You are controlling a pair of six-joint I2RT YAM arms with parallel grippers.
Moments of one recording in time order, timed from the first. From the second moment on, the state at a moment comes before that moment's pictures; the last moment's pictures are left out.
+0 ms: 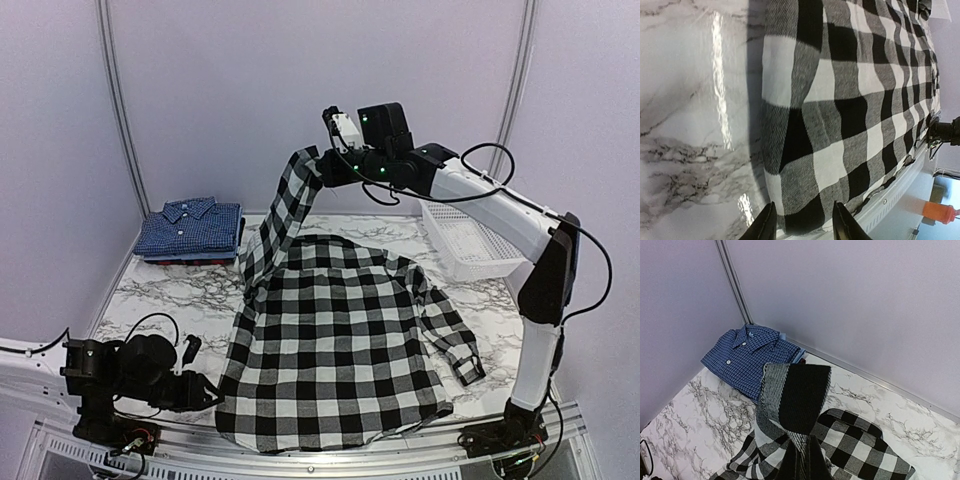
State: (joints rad) left arm -1.18 0.75 0.28 -0.38 -0.02 -1.15; right arm 0.71 1.94 2.02 -0.44 -0.02 0.15
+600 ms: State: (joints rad) left arm -1.43 0.93 0.31 -0.40 -0.16 -1.37; right arm 0.71 1.94 2.02 -0.44 -0.02 0.13
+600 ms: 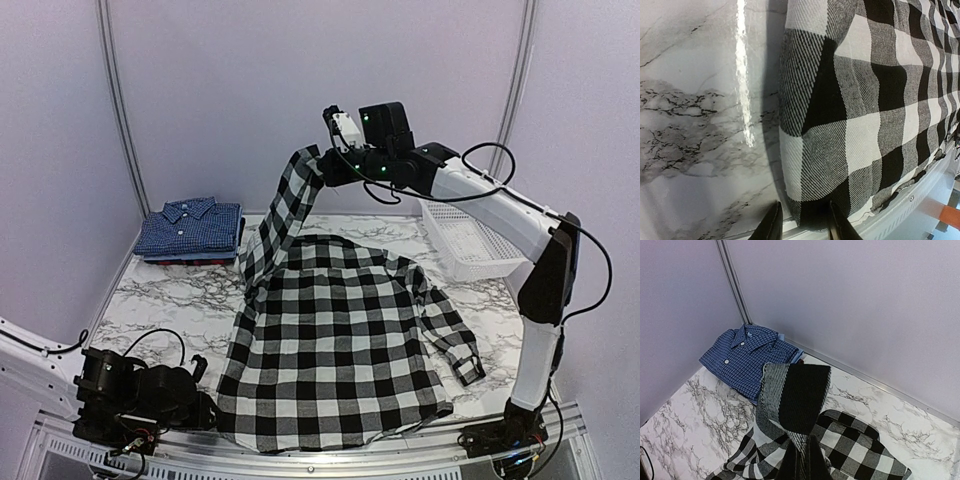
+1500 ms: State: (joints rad) left arm -1.46 1.20 0.76 -0.51 -0.12 -1.13; right arm 0.67 1.94 2.10 -0.48 0.13 0.05
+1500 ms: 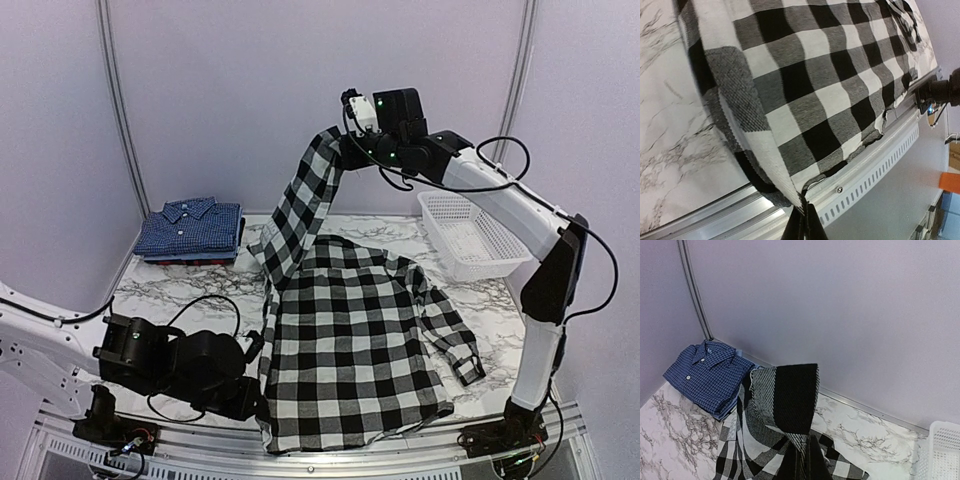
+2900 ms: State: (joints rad) left arm -1.38 1.98 1.44 -0.54 0.32 -0.70; right arm 0.55 1.61 1.61 -0.49 0.37 0.02
